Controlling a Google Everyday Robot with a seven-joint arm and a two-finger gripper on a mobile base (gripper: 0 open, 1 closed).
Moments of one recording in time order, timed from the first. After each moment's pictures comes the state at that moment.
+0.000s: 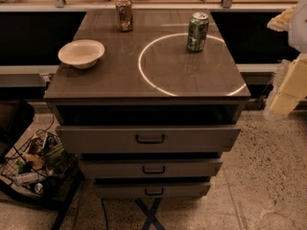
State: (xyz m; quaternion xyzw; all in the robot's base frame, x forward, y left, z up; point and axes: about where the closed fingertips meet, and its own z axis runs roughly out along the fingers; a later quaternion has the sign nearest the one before) arm 0.436 -0.208 1.005 -0.60 0.77 -0.07 0.20
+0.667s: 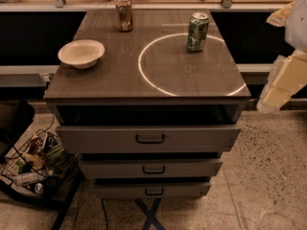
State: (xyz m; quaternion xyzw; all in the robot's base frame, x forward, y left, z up) arm 0.453 -0.211 1.004 -0.59 0.77 -0.07 0.23
